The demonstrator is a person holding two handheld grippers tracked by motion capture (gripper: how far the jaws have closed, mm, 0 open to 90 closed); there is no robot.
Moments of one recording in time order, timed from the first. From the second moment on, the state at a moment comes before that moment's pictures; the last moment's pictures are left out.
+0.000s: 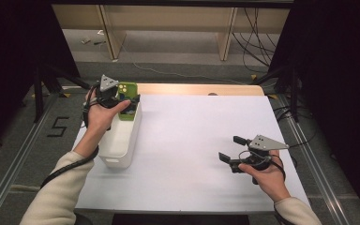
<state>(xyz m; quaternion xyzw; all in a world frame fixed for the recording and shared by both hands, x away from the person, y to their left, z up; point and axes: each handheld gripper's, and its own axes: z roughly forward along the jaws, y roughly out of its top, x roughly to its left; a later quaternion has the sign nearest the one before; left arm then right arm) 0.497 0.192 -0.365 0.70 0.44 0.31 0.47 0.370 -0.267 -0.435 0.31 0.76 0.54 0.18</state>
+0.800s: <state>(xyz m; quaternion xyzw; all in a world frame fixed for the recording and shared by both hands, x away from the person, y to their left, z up) 0.458 0.184 -0.369 0.71 0.41 0.29 0.50 0.370 -0.267 -0.435 0.31 0.76 0.54 0.18</state>
